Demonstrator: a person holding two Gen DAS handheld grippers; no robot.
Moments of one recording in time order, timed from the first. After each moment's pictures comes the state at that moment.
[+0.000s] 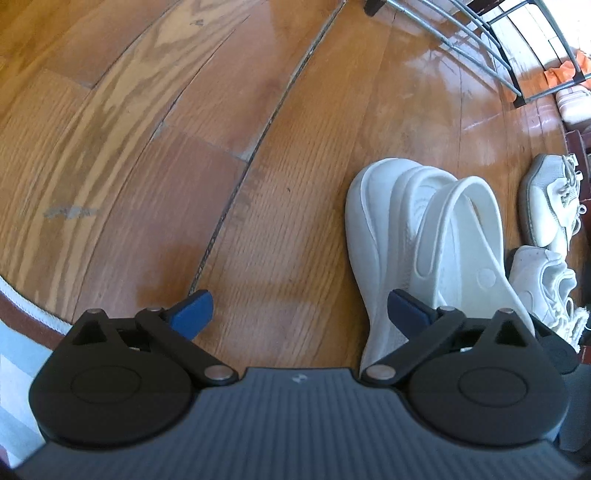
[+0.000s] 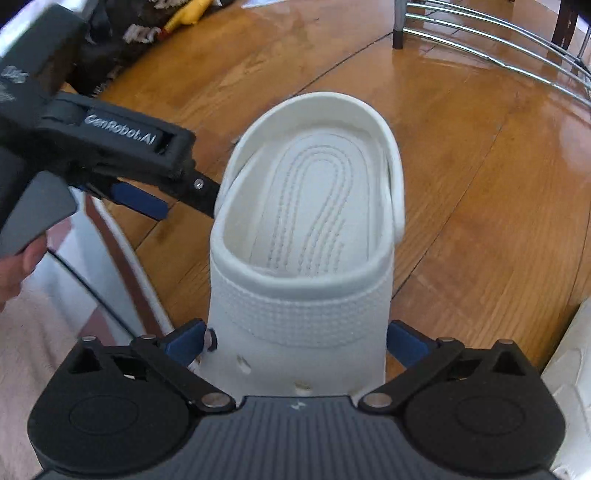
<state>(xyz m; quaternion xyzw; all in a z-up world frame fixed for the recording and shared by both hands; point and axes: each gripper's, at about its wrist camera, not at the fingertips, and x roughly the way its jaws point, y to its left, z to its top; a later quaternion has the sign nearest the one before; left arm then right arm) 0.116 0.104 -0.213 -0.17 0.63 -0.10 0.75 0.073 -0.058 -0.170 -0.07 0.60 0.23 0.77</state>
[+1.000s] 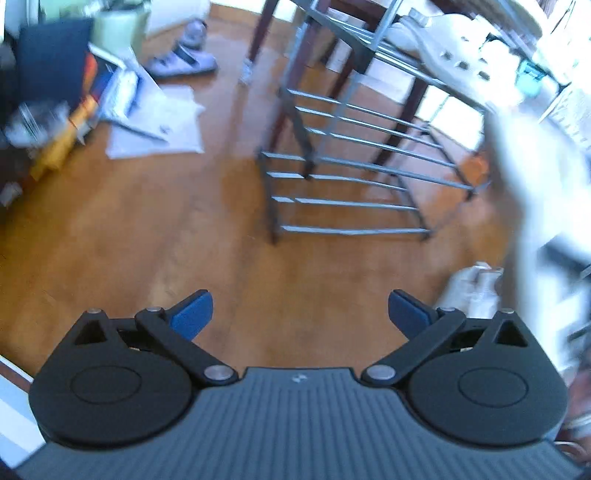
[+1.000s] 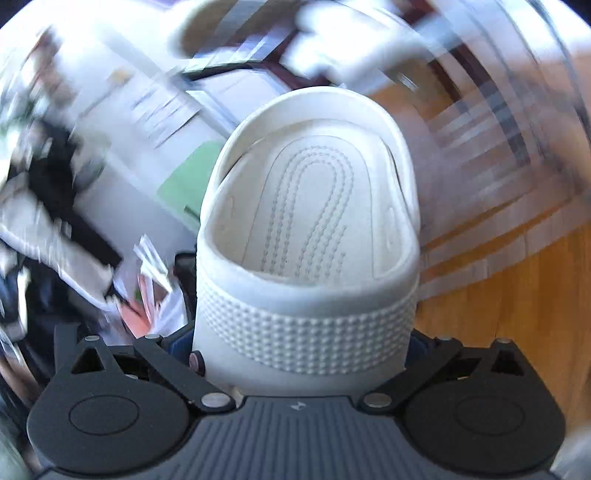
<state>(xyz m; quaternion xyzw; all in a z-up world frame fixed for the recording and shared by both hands) 0.156 0.097 0.023 -0.12 0.44 -0.12 0.88 0.145 -0.208 0.096 0.21 0.34 0.31 0.86</state>
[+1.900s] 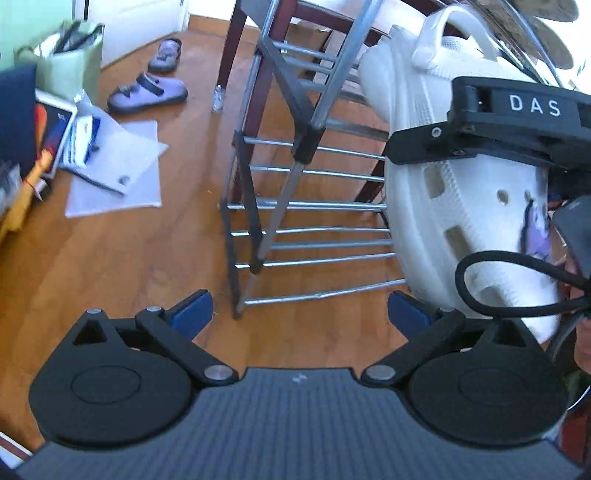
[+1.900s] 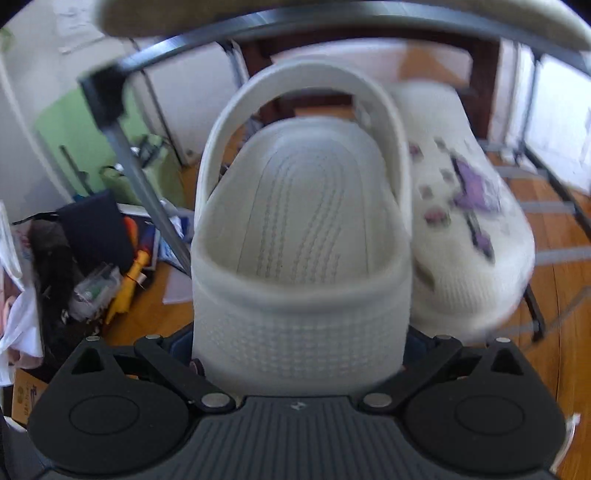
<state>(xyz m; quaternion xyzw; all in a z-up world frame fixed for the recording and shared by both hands) 0.249 0.041 0.068 -0.13 0.43 -0.13 0.89 0.312 -0.095 0.151 0.03 0.45 0.12 0.89</state>
